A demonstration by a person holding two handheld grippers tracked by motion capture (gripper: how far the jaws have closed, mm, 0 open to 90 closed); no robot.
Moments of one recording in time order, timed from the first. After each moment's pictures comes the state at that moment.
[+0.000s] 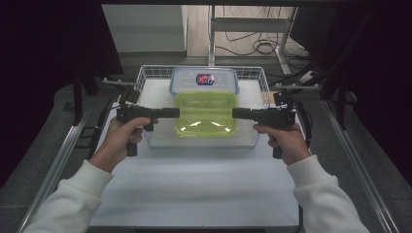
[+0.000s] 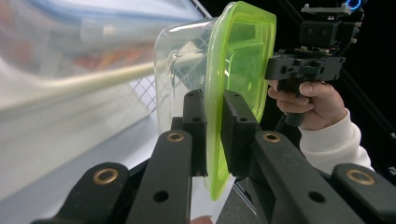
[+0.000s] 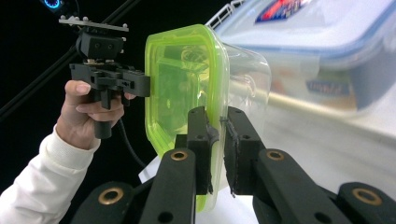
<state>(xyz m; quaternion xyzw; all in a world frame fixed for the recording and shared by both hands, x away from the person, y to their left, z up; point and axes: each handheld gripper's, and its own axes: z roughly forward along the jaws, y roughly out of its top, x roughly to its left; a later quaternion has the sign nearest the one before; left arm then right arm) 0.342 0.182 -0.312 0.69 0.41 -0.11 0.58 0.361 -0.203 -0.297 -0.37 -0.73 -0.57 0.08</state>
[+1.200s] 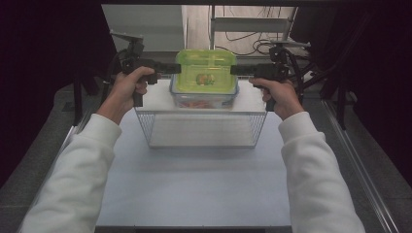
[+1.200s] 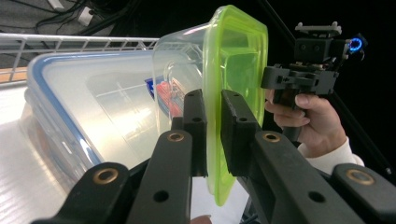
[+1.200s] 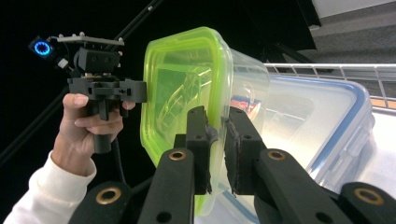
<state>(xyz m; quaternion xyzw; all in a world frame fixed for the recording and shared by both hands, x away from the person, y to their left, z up) 0.447 0.193 -0.275 0.66 0.44 -0.12 0.59 0.466 -0.192 -0.261 -0.41 -0.70 -0.58 0.10</state>
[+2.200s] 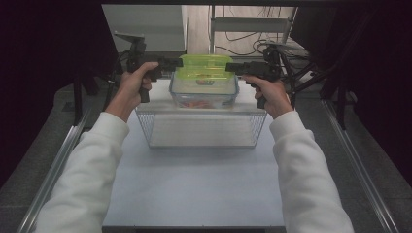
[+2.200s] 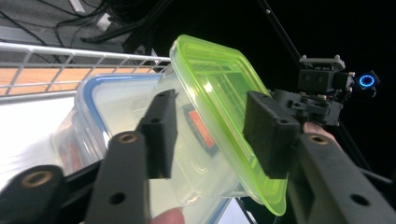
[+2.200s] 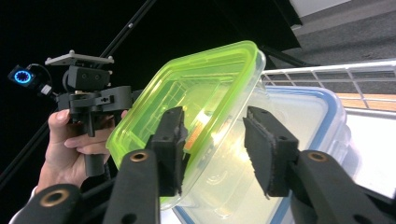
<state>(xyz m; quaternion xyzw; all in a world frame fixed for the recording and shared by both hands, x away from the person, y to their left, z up) 0.470 0.194 -0.288 0.63 0.49 -0.12 0.59 0.487 -0.182 -0.279 -0.46 -0.67 -0.58 0.10</state>
